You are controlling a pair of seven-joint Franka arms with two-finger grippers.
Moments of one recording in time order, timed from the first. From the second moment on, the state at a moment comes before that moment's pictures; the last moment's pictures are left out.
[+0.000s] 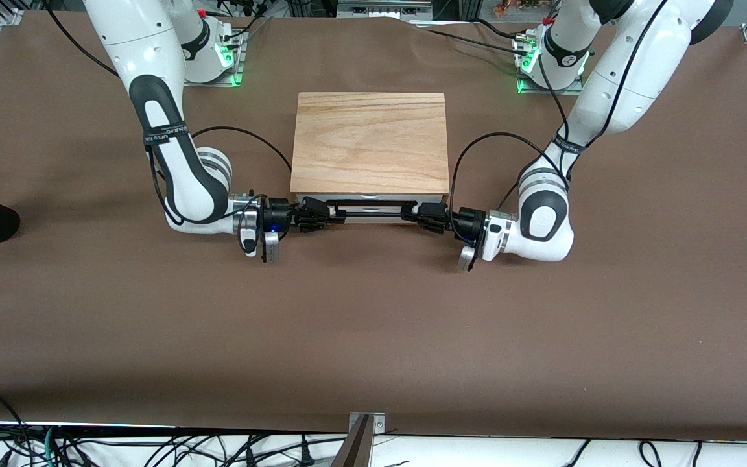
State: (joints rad) left arm -0.09 0.77 -0.25 -1.77 -1.45 1.80 0.91; right arm 0.45 0.61 -0.09 -1.89 1.68 1.91 -1.01
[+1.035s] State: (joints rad) left arm -0.09 0.77 -0.25 -1.77 -1.46 1.79 0.95; right arm 0.44 0.63 -0.09 -1.86 1.68 1.88 -1.01
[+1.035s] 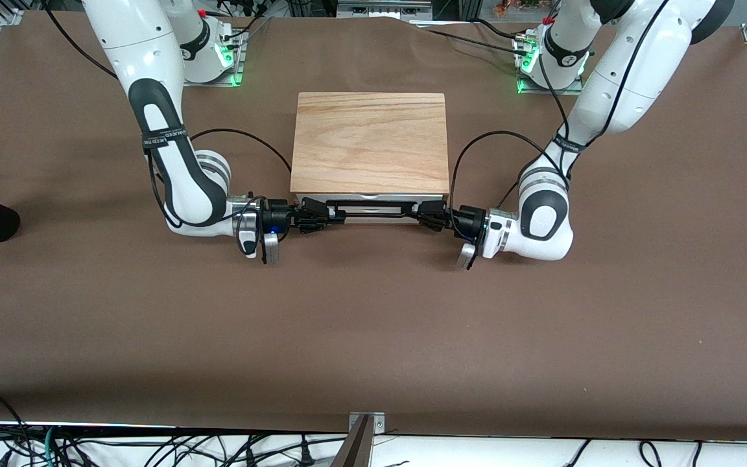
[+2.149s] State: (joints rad) left arm -0.09 0.89 -0.24 -1.52 -1.45 1.85 0.82; right arm 0.39 0.81 -0.10 -1.55 1.68 1.87 -0.88
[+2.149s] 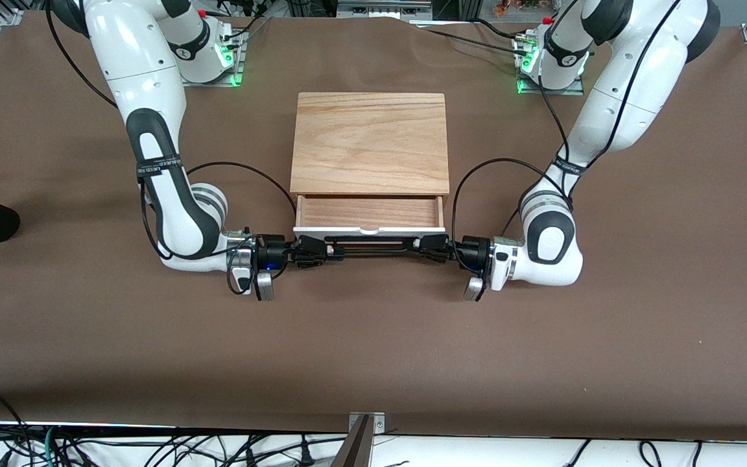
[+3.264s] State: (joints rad) left arm -0.11 0.96 -0.20 -1.38 -1.45 1.86 0.75; right arm 0.36 0.84 -0.10 -1.43 1.68 1.90 -0.82
